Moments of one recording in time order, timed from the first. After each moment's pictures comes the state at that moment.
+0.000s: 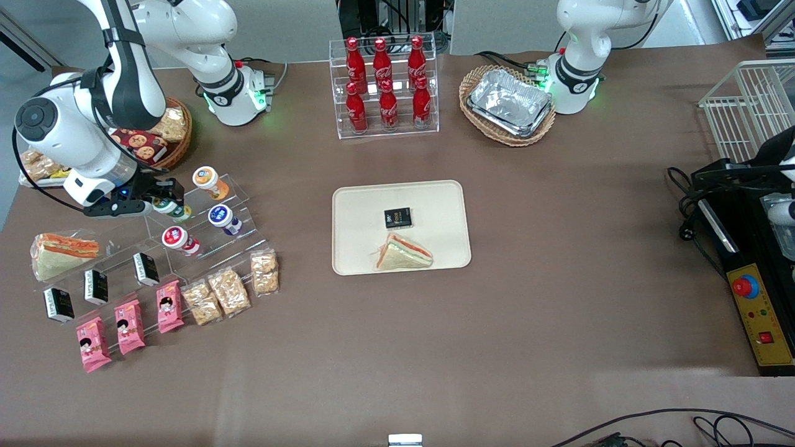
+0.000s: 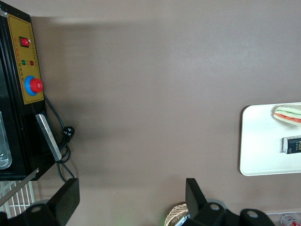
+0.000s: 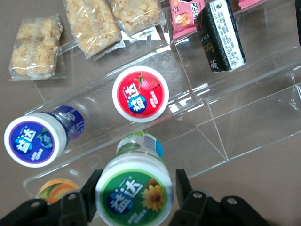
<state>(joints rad) -0.01 -0.23 -0.09 -2.48 -0.02 2.22 -0.12</state>
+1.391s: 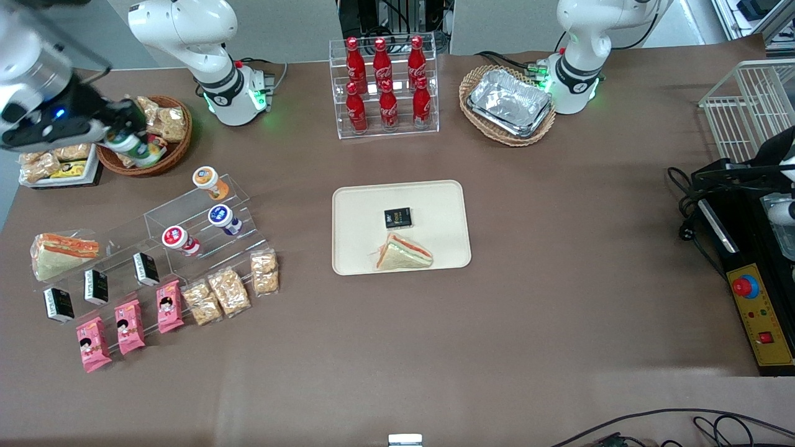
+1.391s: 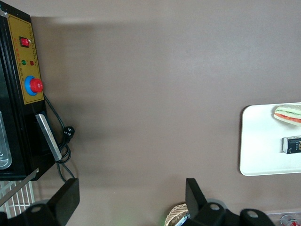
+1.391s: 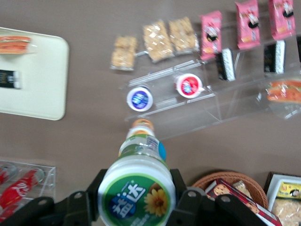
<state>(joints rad) 0.02 -0.35 0.07 -1.92 0.04 1.52 -0.09</state>
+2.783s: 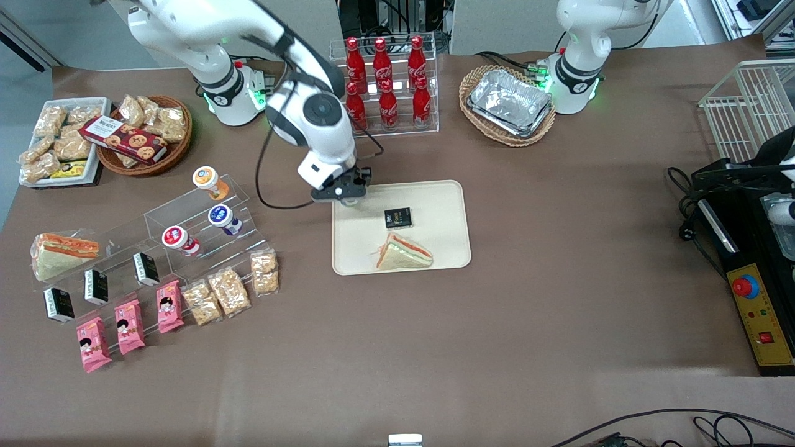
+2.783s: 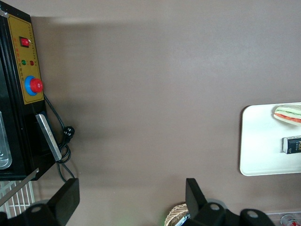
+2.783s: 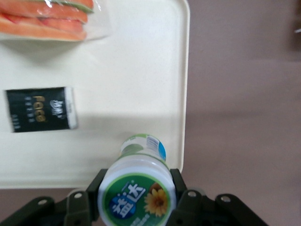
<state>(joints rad) 0.09 0.31 0.70 -2.18 -0.28 2.34 0.93</state>
